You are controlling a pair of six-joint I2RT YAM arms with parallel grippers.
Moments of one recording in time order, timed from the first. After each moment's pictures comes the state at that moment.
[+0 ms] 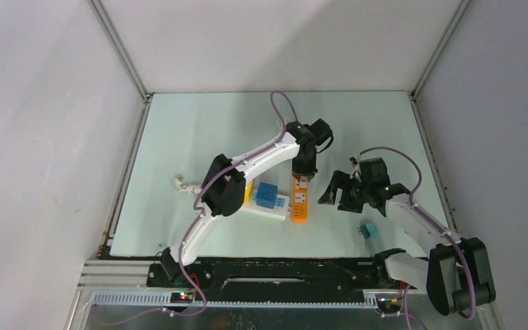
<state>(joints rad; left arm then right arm) -0.88 2.40 2.22 -1.14 -0.06 -0.77 0.24 1.14 0.56 -0.39 -0.43 0.55</state>
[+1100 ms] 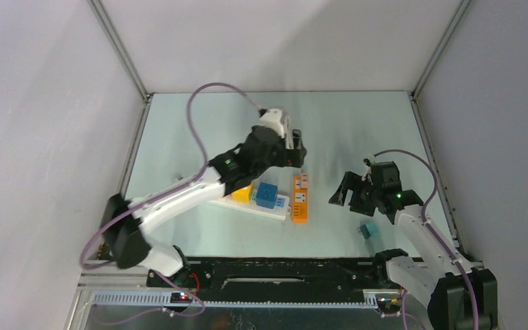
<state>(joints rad) -0.92 1.53 1.32 -0.25 -0.29 -0.53 0.19 0.97 0.56 -0.53 -0.35 0.54</state>
